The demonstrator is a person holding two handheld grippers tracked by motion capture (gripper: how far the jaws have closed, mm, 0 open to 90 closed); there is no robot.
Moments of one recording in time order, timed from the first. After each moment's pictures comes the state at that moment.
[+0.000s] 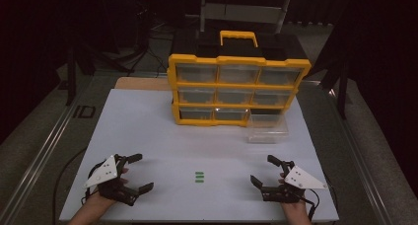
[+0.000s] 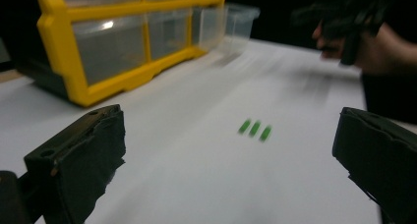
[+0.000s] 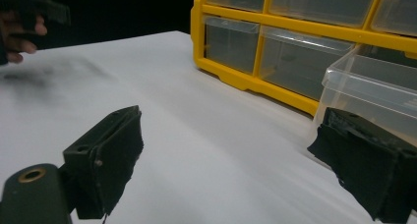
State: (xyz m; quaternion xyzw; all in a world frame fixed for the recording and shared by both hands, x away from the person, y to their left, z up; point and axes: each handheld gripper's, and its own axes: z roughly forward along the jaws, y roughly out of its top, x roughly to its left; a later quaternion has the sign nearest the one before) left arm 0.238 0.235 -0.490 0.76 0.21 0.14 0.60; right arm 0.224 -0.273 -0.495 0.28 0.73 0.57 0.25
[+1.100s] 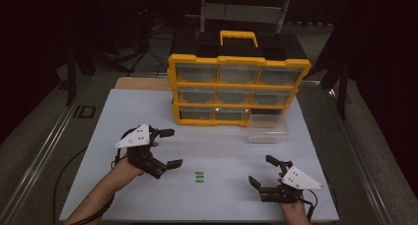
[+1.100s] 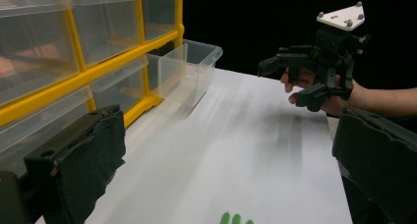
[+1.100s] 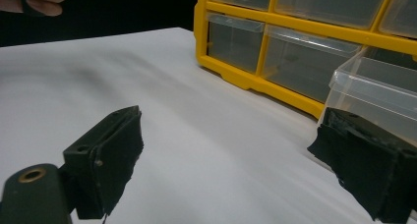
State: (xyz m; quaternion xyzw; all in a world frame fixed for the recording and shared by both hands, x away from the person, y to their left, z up) left arm 0.300 0.157 -0.425 0.78 0.14 0.06 0.61; right arm 0.223 -0.268 -0.494 0.28 0.74 0.56 0.25
